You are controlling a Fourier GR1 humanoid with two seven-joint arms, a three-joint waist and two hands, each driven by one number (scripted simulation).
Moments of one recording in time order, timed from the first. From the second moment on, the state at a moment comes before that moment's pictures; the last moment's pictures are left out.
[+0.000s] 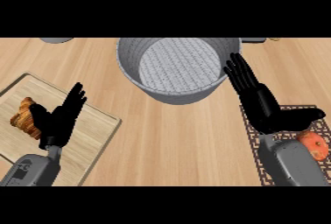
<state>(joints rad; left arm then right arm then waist) -0.20 0.44 -0.25 -1.29 0.42 0.23 0.01 -0.32 -0.25 0.22 -1.52 -0.35 -0.05 -0.07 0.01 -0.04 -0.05</state>
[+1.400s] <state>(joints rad) -0.24 0.60 -0.24 -1.48 0.20 0.21 -0.06 -0.29 -0.98 0.08 -1.69 -0.06 0.11 0.40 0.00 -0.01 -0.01</state>
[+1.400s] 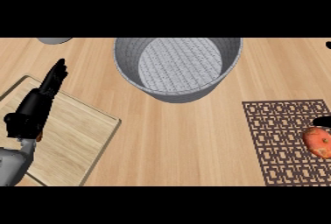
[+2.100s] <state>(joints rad) -0.24 0.55 -0.23 -1.49 0.16 0.20 -0.07 -0.43 -1.22 0.12 -1.54 -0.23 0.75 0.54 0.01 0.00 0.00</state>
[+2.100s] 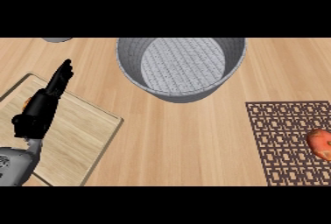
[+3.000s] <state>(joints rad) -0.22 0.49 -0.14 -1.52 0.08 0.13 -0.03 -0.38 -1.01 0.16 -1.34 0.23 0.83 0.29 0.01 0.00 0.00</state>
